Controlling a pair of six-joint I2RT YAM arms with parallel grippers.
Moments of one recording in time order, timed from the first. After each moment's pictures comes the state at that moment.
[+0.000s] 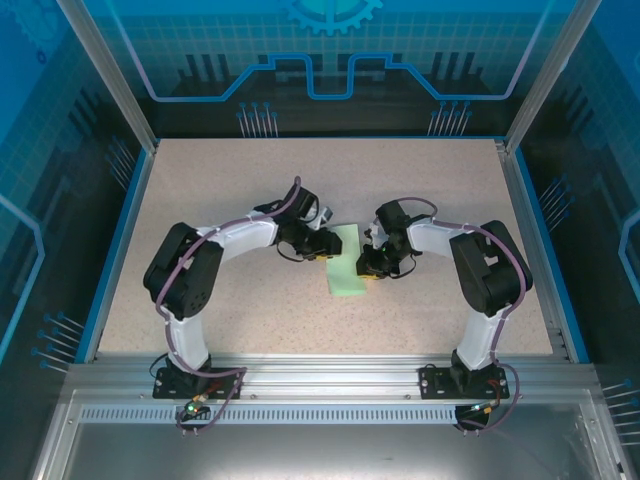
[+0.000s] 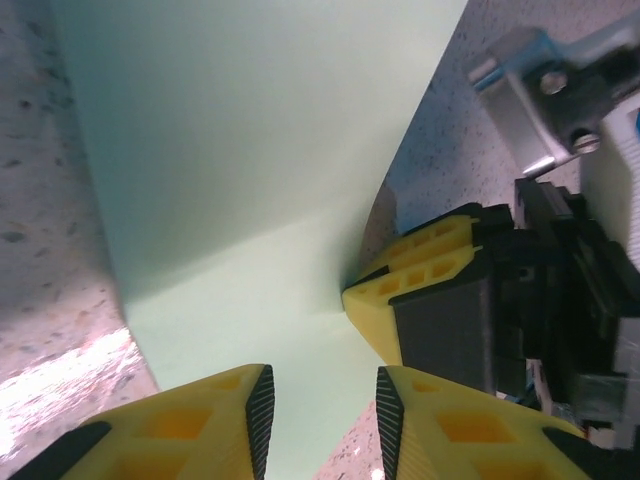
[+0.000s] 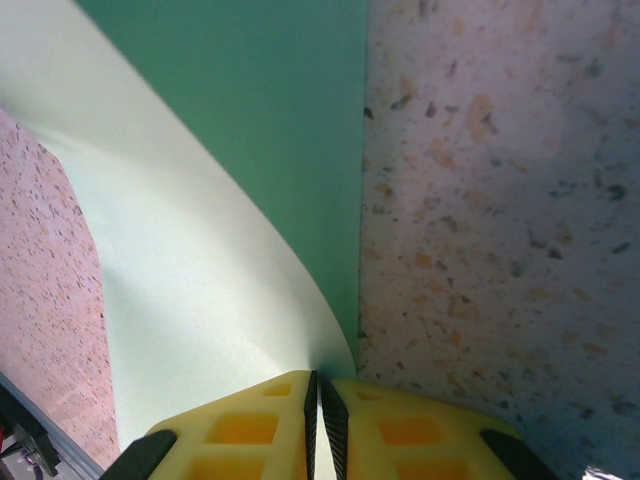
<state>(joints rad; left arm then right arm) -0.52 1.90 1.22 -0.40 0.58 -0.61 0.40 1.85 1.02 -0.54 -0.52 0.43</state>
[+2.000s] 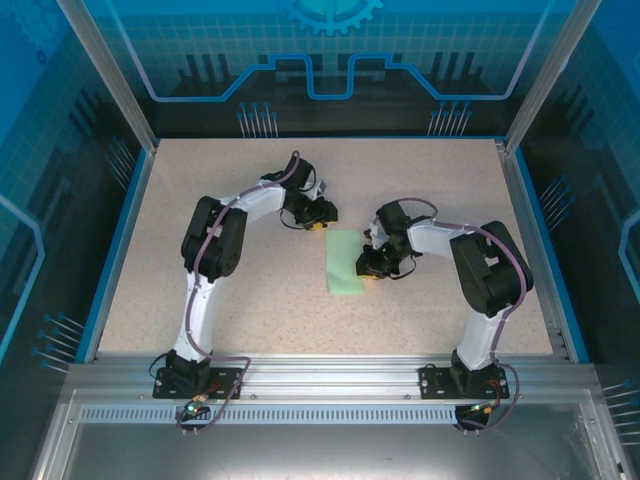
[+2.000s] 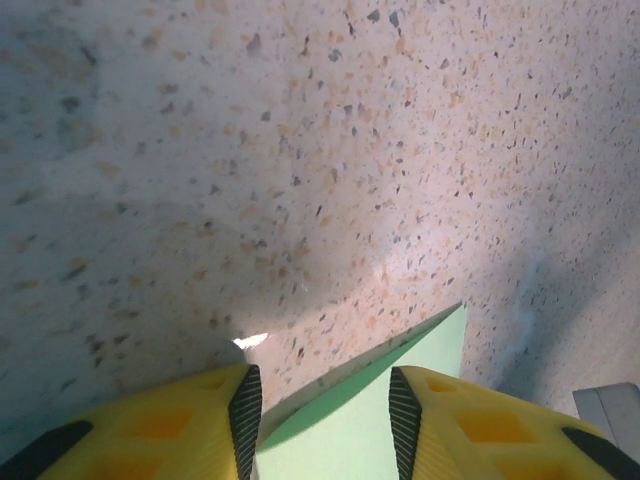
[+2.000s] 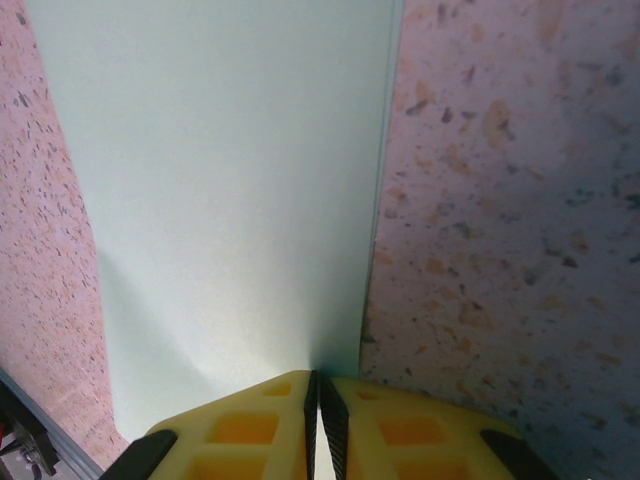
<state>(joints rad) -0.36 2.27 1.70 -0.56 0.55 -0.53 0.40 1.85 1.00 -0.52 -0.53 0.42</state>
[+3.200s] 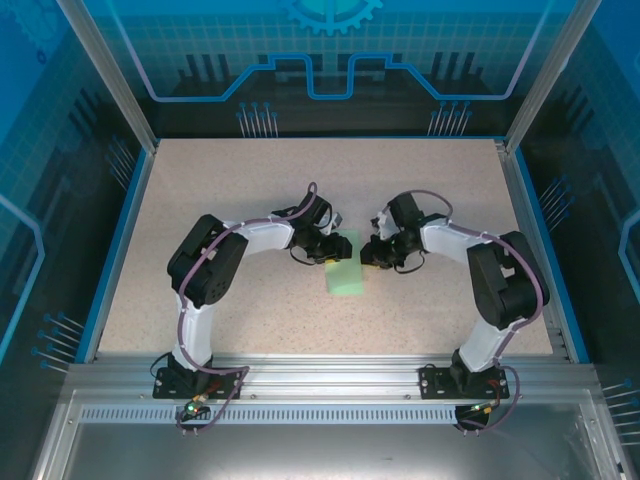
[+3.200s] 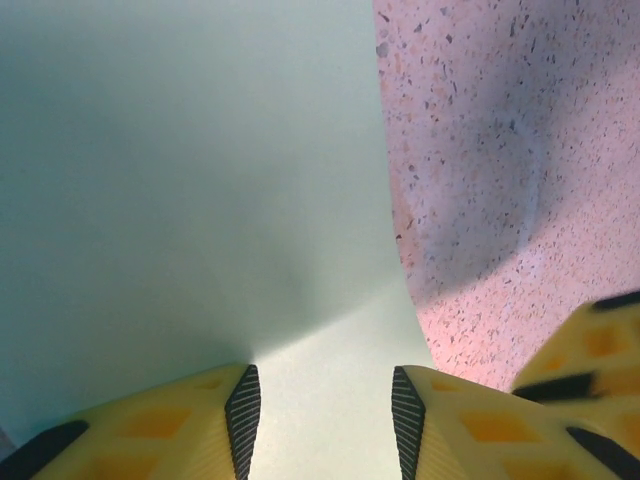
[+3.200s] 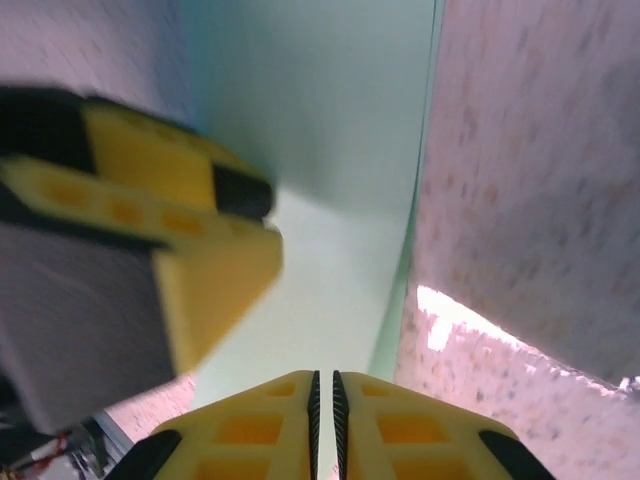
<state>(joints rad) -0.56 2.04 1.26 -0.29 0.52 -0.63 0.33 1.74 1.01 -0.47 -0.59 0.43</state>
